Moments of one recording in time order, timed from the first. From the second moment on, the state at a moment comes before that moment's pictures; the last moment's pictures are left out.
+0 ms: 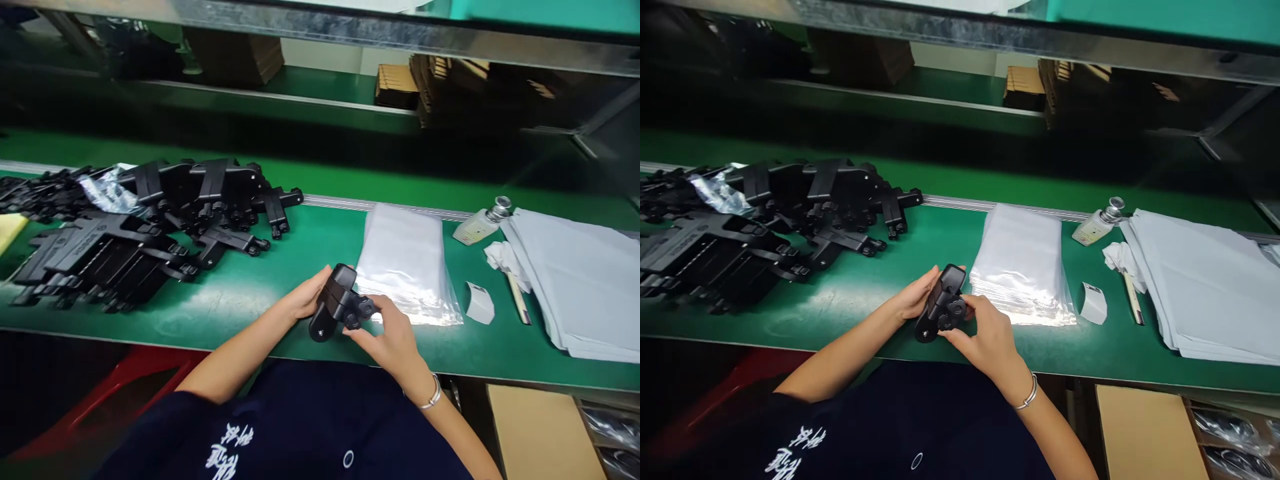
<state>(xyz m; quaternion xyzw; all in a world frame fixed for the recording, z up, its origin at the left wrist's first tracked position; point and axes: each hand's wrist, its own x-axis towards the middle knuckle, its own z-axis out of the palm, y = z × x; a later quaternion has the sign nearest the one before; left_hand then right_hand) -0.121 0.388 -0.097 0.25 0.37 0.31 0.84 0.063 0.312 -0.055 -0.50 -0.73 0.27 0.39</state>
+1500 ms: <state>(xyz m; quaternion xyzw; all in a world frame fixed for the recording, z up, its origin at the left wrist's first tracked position) -0.064 0.366 -0.053 0.51 0.39 0.25 0.72 0.107 0.324 -0.087 -0.49 -0.45 0.61 0.43</state>
